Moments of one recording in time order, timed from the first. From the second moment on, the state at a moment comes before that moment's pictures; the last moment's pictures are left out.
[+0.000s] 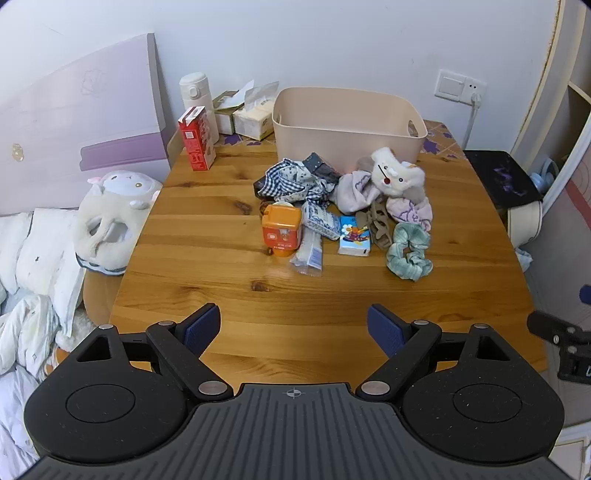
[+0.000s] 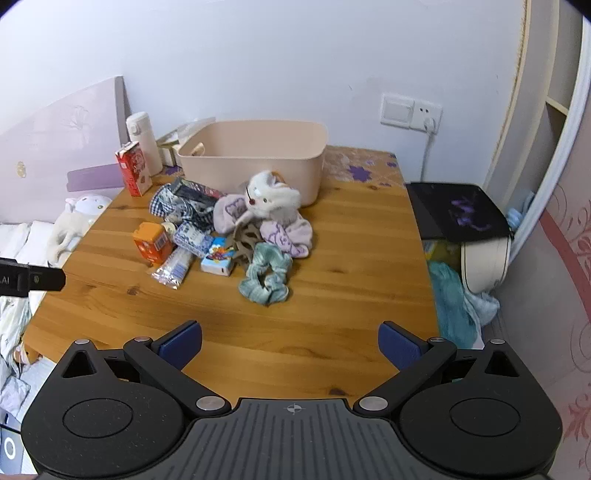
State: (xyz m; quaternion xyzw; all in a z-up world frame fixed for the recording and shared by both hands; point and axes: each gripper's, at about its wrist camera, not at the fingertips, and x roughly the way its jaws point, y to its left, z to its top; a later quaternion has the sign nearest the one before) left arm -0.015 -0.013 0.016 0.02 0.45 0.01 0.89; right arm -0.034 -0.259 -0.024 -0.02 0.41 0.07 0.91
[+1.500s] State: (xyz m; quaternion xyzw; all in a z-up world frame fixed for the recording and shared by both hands) left arm 0.152 0.004 -0.074 0.05 0.46 -0.14 0.88; right arm 0.083 -0.200 -0.081 -0.08 0.39 0.06 0.92
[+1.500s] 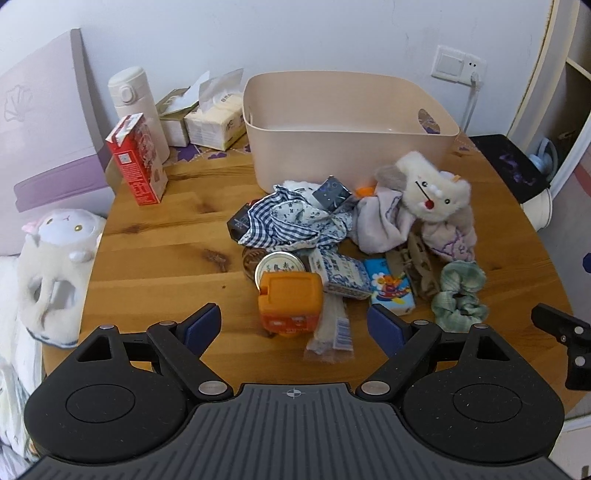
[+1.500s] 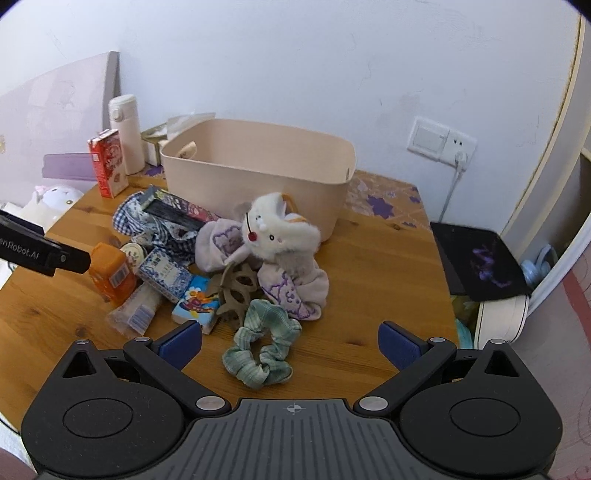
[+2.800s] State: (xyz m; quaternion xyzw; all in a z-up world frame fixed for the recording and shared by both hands) left arm 0.213 -0.010 -0.136 0.04 0.51 -0.18 0.84; right arm 0.165 -0.182 -0.191 -0.08 0.52 0.11 0.84
